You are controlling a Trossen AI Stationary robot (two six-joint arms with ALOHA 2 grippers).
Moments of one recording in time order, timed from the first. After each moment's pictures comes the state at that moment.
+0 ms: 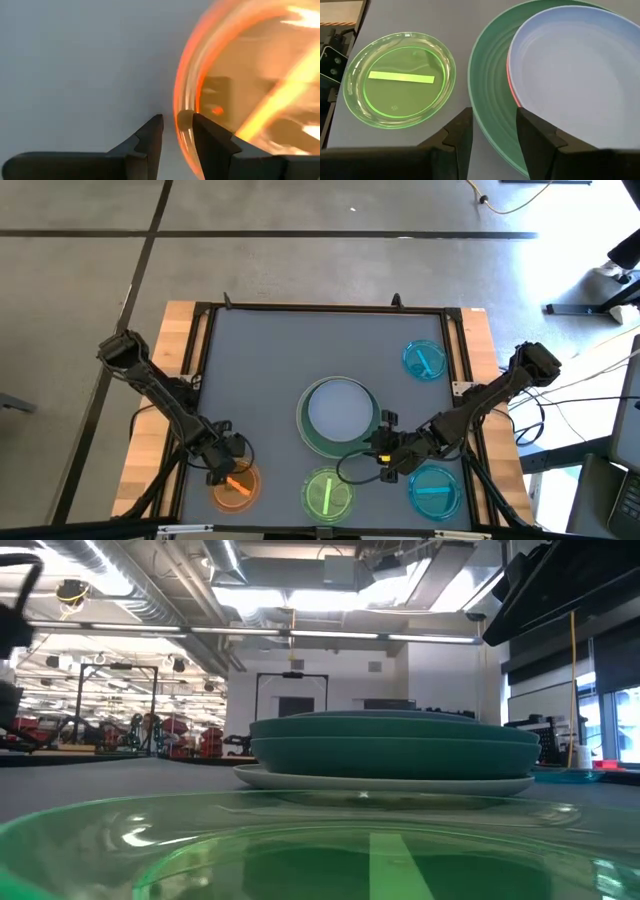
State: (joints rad) left arm -0.78 1.44 0.64 -0.56 -0.05 -0.91; right arm 0.63 1.47 0.93 -0.34 0.42 0.55
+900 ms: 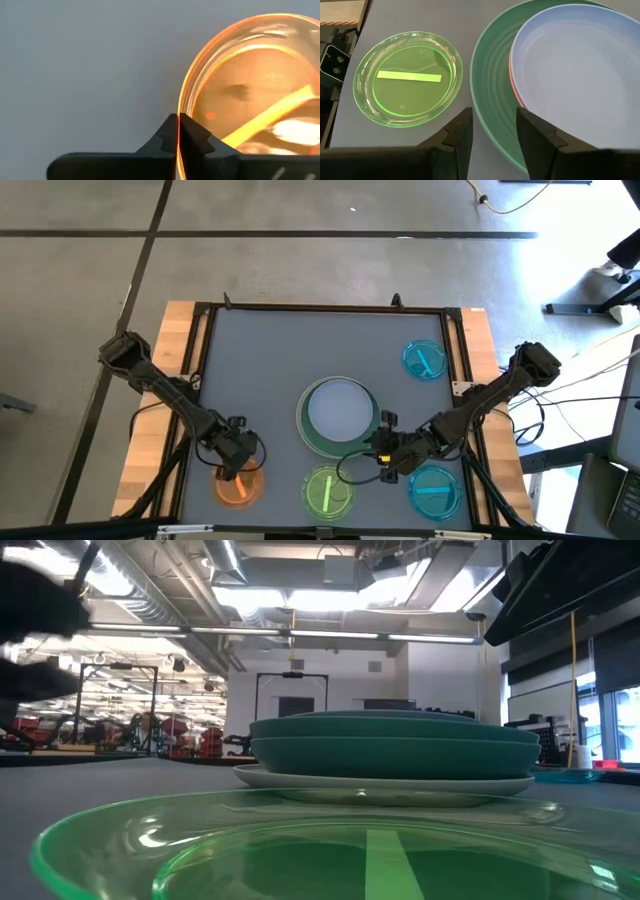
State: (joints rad) left arm -0.65 1.44 0.69 -0.52 -0.04 -0.67; right arm 0.63 1.47 0.93 -0.34 0.41 0.55
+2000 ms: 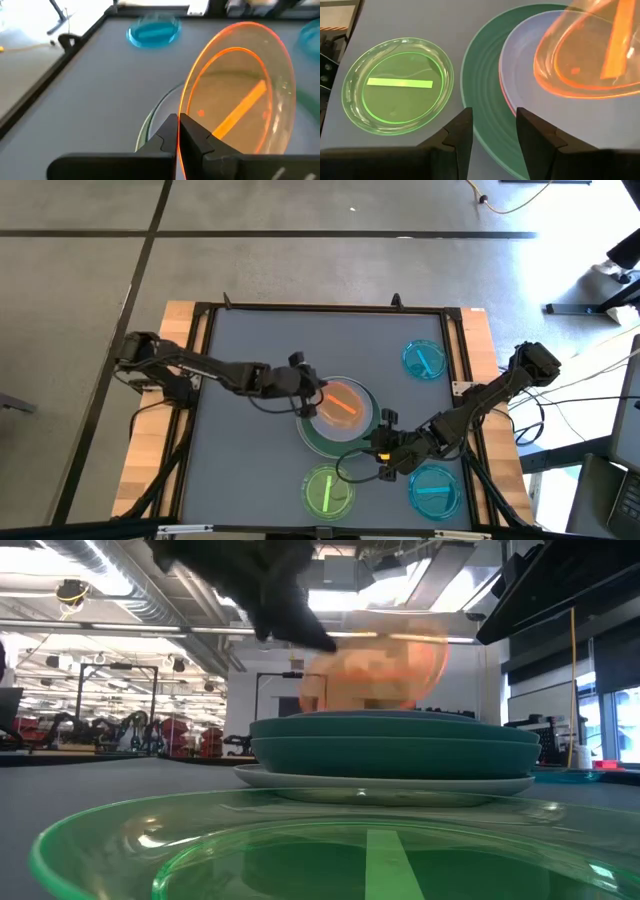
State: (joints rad) left arm -0.08 1.57 0.95 0.07 -0.38 -0.10; right arm 0.63 1.47 0.93 -0.34 0.45 0.55
